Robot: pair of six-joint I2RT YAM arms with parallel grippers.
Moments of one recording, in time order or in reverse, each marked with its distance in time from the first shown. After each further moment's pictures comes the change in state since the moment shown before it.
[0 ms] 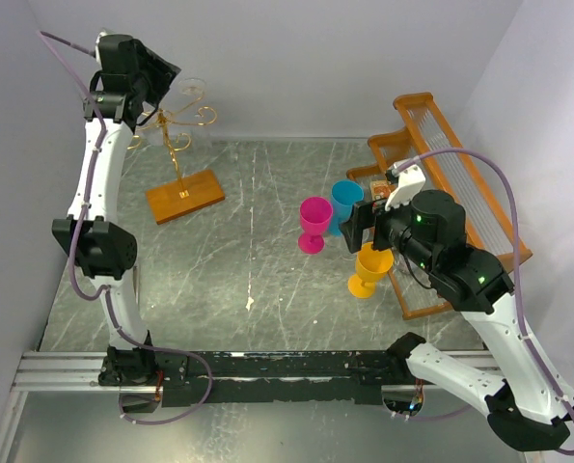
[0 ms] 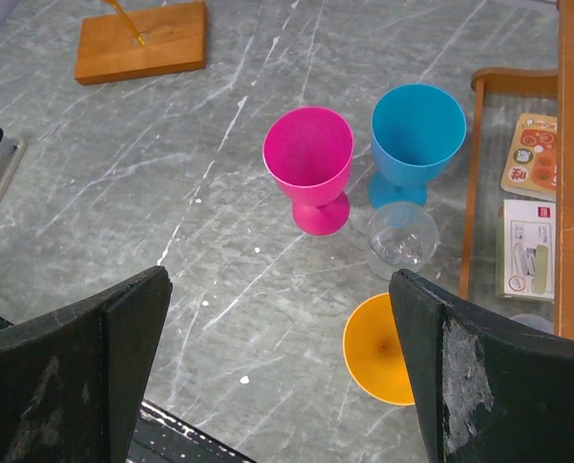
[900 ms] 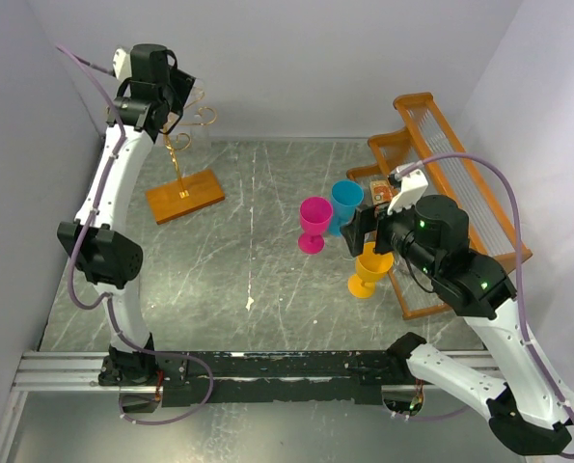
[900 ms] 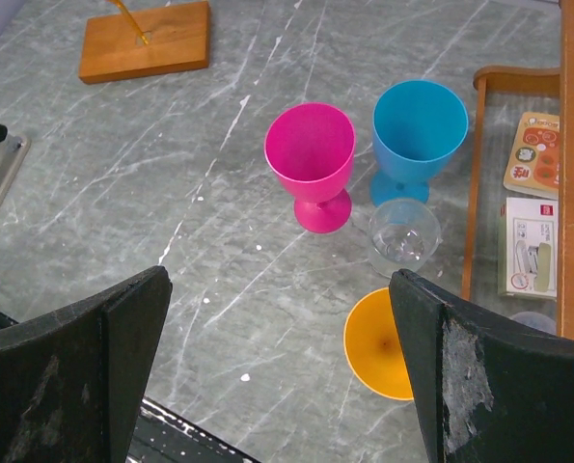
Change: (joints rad) left arm -0.145 -0.072 -0.105 -0.024 -0.246 -0.205; right arm 0.000 -0.031 -0.026 0.010 -0.011 0.002
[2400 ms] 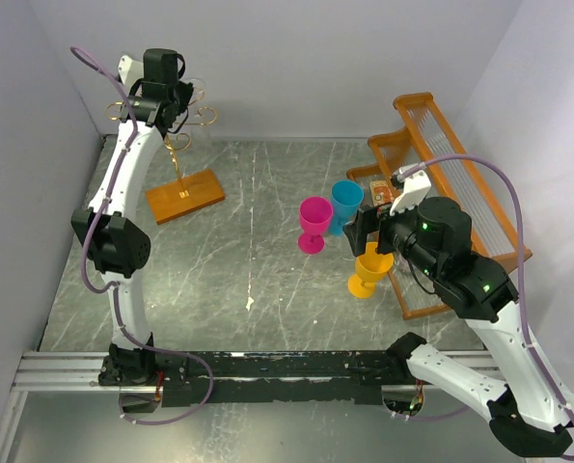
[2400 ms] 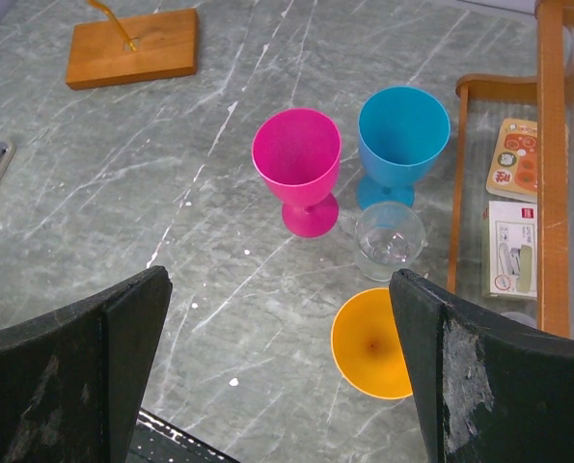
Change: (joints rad) left arm 0.002 0.121 0.071 -0.012 -0.117 -0.019; right arm 0.000 -0.014 -0.007 0.003 0.027 -0.021
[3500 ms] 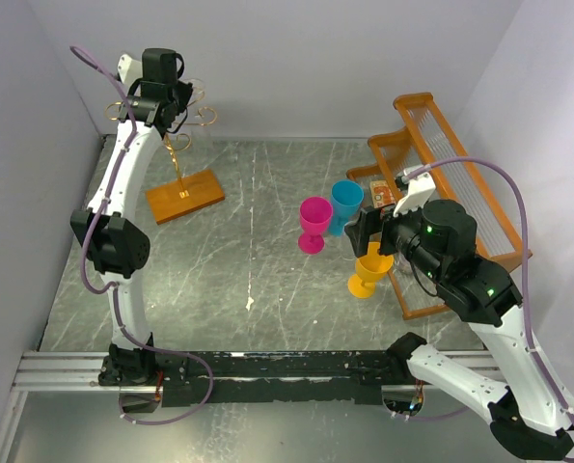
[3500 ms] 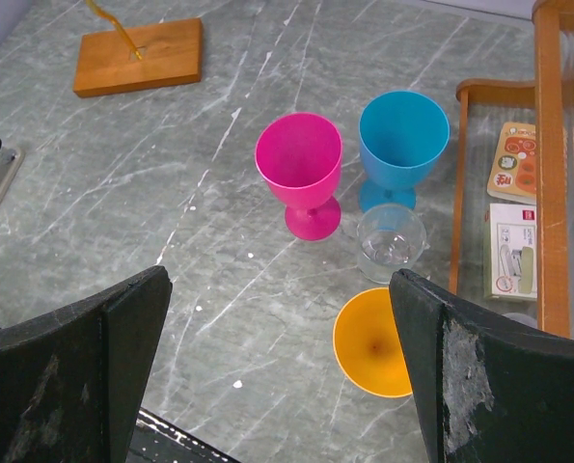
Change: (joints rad) left arm 0.002 -0.006 -0.002 -0.002 0.008 0.012; right arm 0.000 -0.019 0.000 0.001 0.000 0.008
